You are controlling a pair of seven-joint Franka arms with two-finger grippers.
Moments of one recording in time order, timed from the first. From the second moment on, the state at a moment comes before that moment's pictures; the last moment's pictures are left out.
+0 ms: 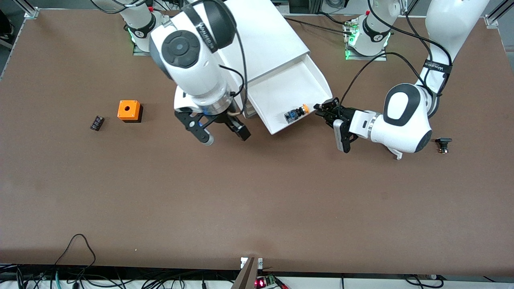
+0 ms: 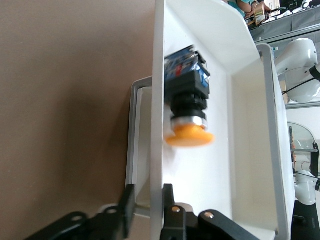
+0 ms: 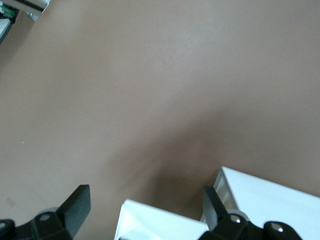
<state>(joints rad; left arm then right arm) 0.15 0.43 -0.39 -1.86 -0.72 1.71 0.89 0.71 0.57 -0.09 -1.12 0.16 1.82 1.41</state>
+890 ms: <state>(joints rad) 0.18 0.41 -0.38 -1.35 -0.23 1.24 0.40 0.88 0.68 -0.09 -1.09 0.16 2.04 1.75</state>
